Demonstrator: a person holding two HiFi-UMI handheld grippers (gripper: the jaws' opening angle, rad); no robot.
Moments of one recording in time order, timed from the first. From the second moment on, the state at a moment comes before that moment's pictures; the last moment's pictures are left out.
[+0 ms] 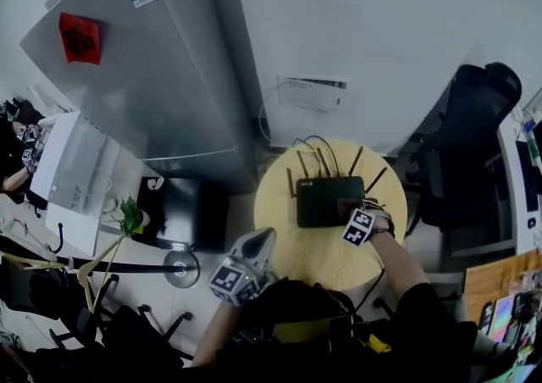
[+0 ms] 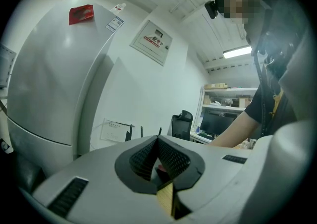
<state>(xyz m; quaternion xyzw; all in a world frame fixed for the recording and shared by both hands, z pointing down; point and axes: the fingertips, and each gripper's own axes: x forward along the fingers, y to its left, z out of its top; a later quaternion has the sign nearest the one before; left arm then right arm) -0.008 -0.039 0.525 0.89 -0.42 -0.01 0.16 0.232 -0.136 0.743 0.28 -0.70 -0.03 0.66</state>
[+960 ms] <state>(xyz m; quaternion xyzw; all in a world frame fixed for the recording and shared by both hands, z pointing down) 0.020 -0.031 0.520 0.91 -0.39 -0.03 0.15 0.234 -0.079 0.745 0.28 -0.71 -0.03 0.65</state>
